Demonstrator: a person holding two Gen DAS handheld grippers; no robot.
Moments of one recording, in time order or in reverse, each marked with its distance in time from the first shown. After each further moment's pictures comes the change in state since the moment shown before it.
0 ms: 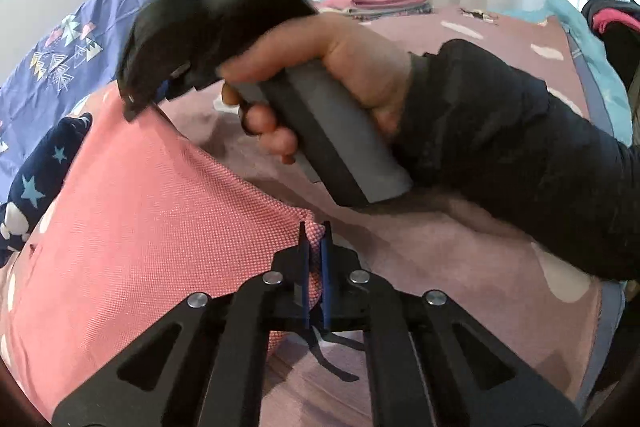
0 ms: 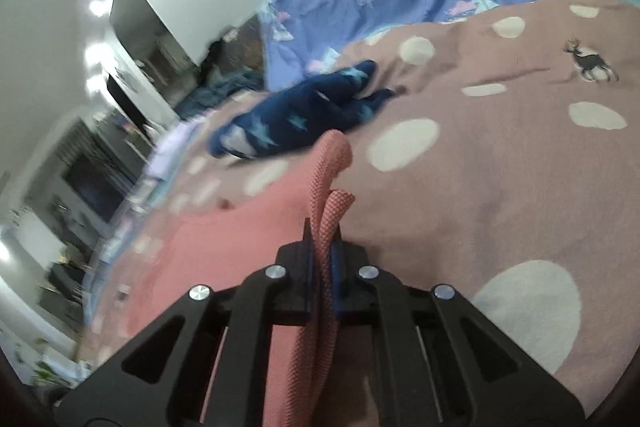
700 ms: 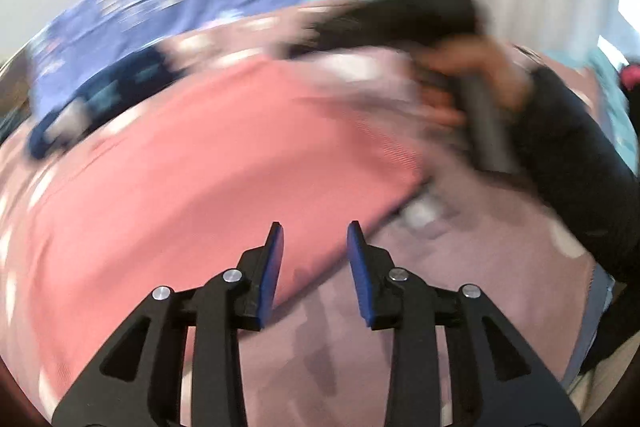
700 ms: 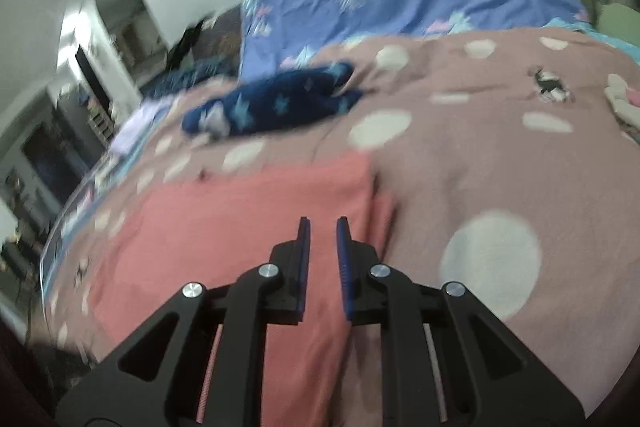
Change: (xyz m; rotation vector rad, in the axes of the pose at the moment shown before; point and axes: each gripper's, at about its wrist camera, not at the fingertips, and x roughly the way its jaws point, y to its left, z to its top) left arm -0.080 0.072 -0.084 -0.310 -0.017 0.151; right arm -0.023 0.036 -0.037 -0.124 0.008 -0.180
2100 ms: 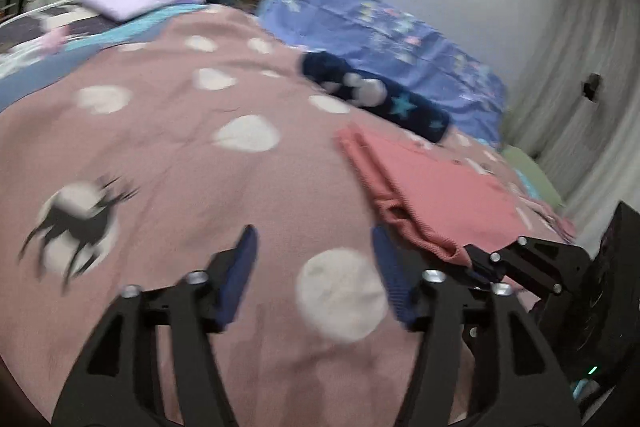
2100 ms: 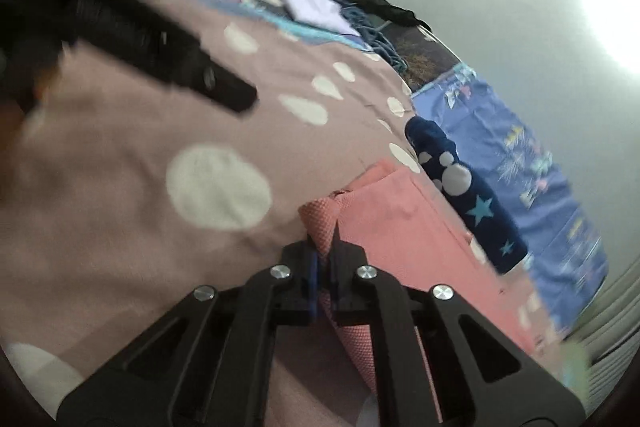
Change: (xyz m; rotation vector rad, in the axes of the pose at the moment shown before) left arm -0.127 0.267 -0.153 -0.662 -0.277 0.091; right arm 0.078 0.380 -0.140 -1.006 -0.095 -0.127
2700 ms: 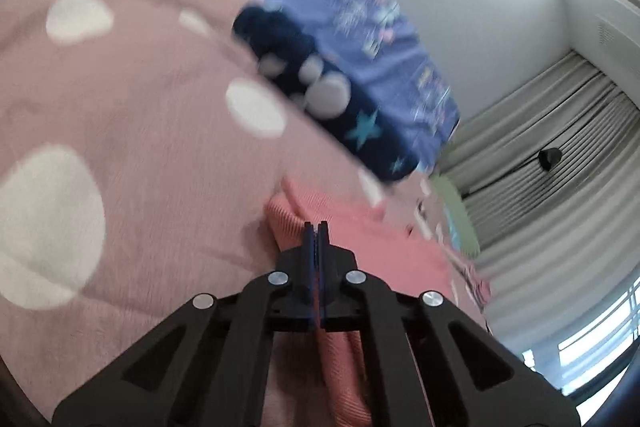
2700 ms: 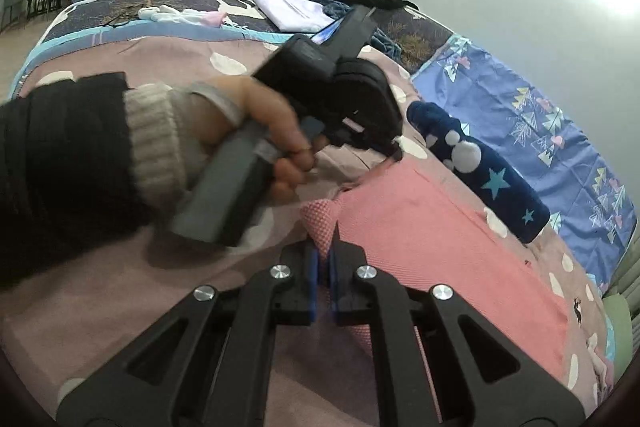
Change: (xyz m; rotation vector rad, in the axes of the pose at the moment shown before) left arm 0.167 0.003 0.084 -0.275 0.089 -0.311; right arm -0.011 -0.012 0.009 0.145 0.010 0.065
